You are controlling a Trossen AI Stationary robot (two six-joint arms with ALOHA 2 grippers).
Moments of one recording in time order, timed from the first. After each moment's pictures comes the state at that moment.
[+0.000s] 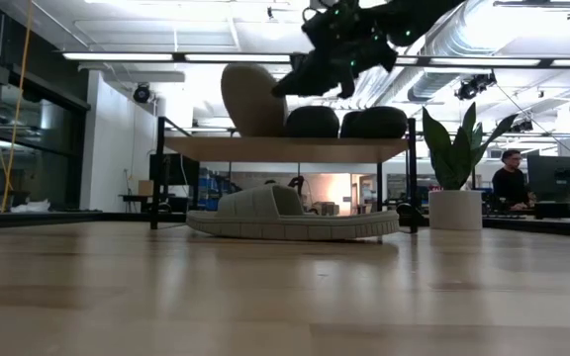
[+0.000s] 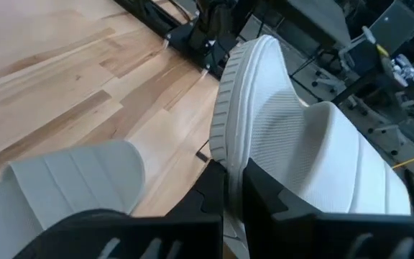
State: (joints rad) left arm -0.60 1.27 0.92 0.19 -0.27 0.34; right arm -0.47 1.73 1.35 -0.15 -0.58 -0.89
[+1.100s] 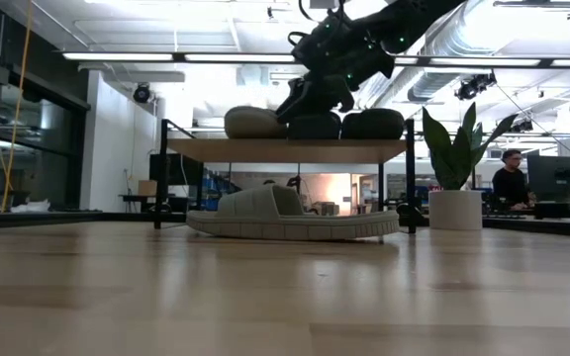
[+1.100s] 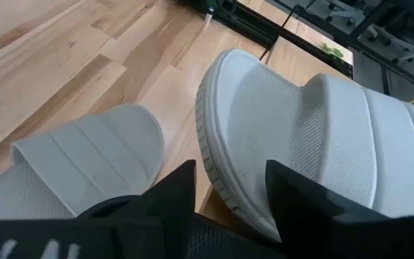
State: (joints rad) left arm -0.60 1.27 0.92 0.18 -0.27 0.34; right arm -0.44 1.78 1.35 -0.25 -0.44 -0.78
